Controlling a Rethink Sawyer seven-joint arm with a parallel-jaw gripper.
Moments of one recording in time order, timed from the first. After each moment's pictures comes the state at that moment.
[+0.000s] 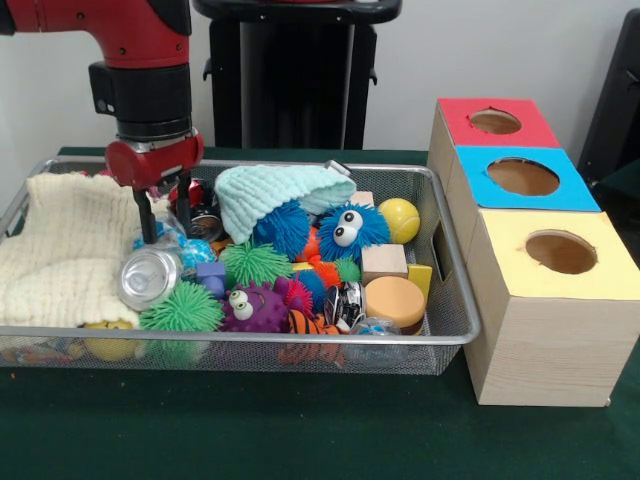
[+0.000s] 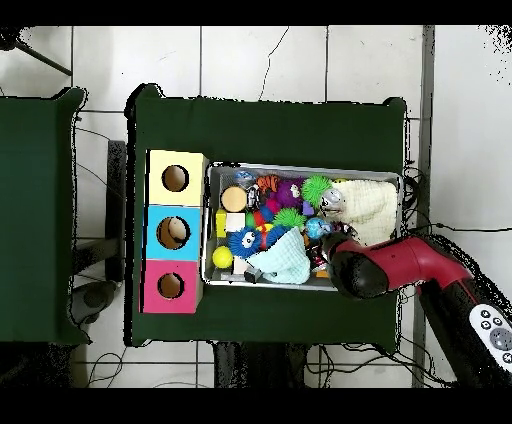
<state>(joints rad) -1.08 -0.56 0.77 1.83 -1.08 0.53 1.07</state>
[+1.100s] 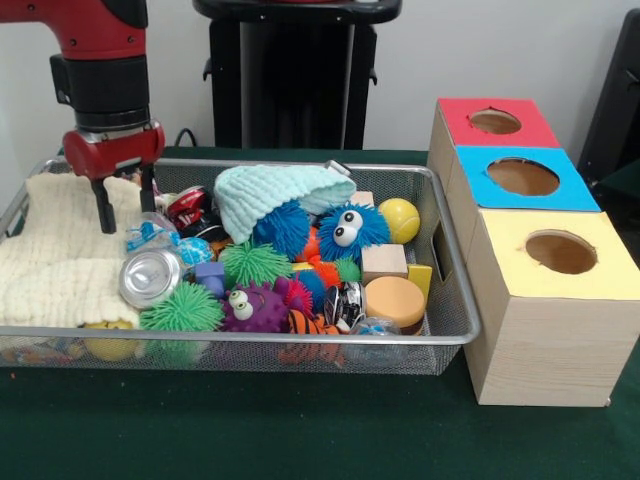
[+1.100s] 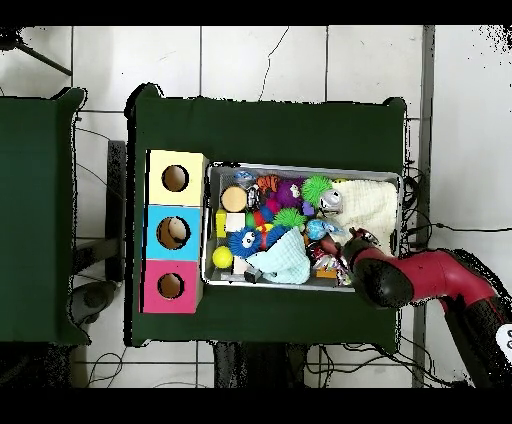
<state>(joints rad) -1.18 -0.56 0.78 1.83 -1.06 0.53 1.07</state>
